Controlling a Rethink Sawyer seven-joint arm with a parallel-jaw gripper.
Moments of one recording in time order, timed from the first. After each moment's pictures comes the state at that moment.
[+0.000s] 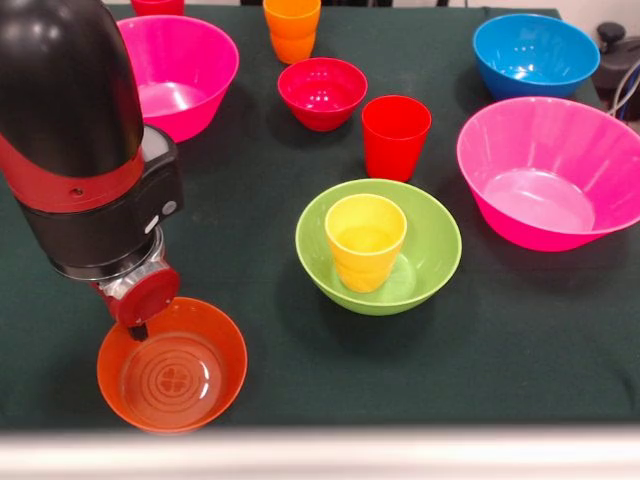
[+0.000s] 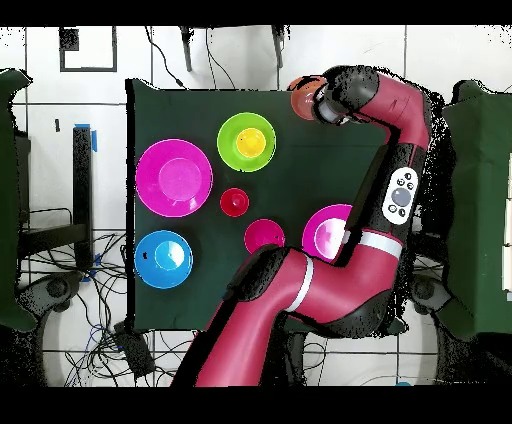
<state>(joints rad) -0.41 0.20 0.12 0.09 -0.12 1.25 2.17</state>
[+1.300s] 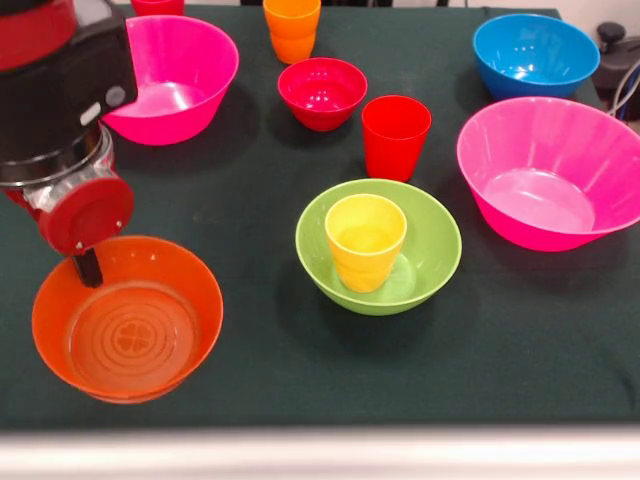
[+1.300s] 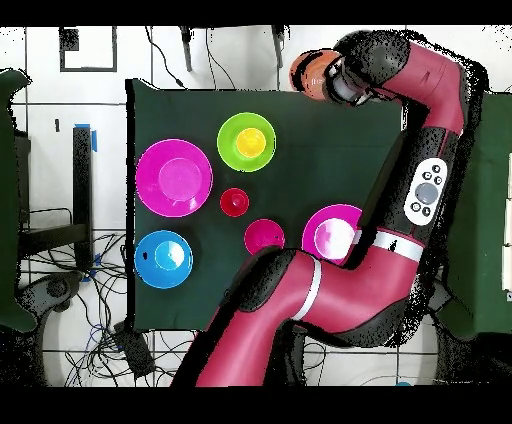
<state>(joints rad) -0.41 0.05 0.12 0.09 -0.10 1.38 2.17</state>
